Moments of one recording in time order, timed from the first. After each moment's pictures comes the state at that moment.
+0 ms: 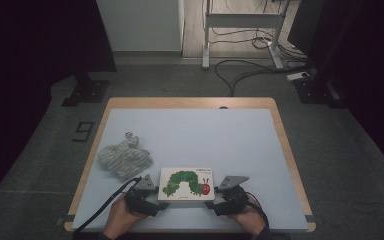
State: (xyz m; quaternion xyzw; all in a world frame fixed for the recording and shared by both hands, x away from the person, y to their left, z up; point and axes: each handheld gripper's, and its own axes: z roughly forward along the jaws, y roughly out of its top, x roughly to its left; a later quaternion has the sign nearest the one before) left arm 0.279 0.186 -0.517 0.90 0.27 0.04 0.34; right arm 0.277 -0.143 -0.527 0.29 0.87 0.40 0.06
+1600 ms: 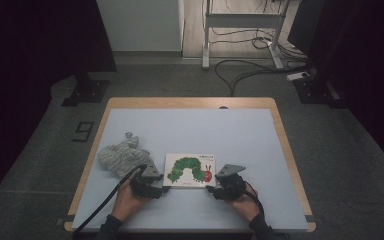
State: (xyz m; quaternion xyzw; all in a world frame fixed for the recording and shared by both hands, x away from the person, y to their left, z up) left arm 0.326 0.176 -0.516 0.90 0.27 0.09 0.33; right arm 0.314 -0.139 -0.527 0.32 0.86 0.38 0.12
